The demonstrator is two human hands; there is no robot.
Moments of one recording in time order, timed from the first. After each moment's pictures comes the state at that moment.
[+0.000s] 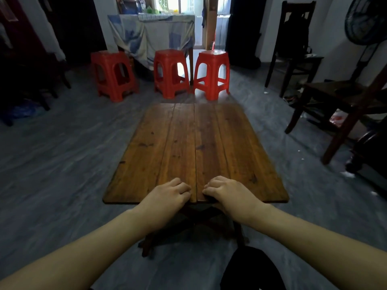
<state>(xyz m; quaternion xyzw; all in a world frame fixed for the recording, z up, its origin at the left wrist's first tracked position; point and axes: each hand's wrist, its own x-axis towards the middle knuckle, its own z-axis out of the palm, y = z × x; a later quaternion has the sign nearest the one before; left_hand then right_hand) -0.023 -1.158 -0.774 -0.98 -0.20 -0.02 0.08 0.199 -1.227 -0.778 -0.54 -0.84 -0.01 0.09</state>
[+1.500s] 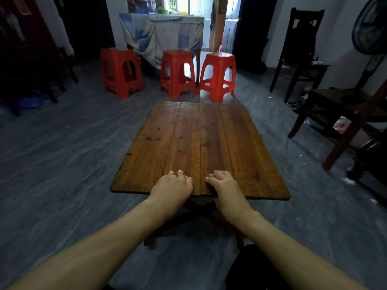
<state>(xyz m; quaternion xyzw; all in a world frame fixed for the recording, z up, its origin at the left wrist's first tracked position) -0.009 -1.175 -0.772 -0.91 -0.38 0.10 0.15 0.160 -1.237 -0.797 -0.66 -0.72 0.02 0.21</state>
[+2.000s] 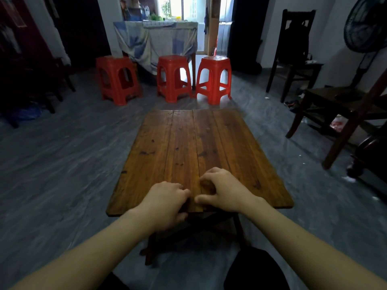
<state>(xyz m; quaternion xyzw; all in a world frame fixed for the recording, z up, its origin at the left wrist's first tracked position) -0.024 -1.175 -0.744 -0.94 -0.34 0.08 0.02 0.169 -1.215 -0.747 -0.68 -0.70 0.16 0.12</state>
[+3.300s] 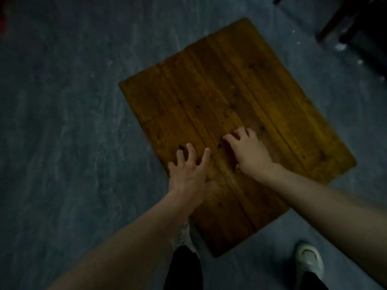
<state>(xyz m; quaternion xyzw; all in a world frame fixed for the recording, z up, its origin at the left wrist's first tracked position) -0.047 -0.925 -0.718 -0.92 -0.27 0.27 -0.12 0.106 -1.006 -0.705 -0.85 -0.41 0.30 -0.08</state>
